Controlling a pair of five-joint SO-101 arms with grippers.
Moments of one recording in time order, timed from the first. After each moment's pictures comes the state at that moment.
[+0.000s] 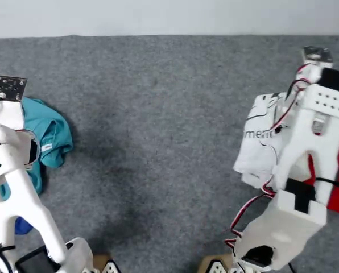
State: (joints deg) left arm -33.5 -20.2 17.6 86.5 -21.8; right arm 18.3 15.9 -29.5 99.9 9.5
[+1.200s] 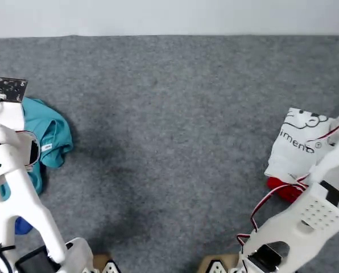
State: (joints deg) left arm -33.5 -20.2 17.6 88.0 -21.8; right arm 37.2 31.1 -37.1 87.2 27.7
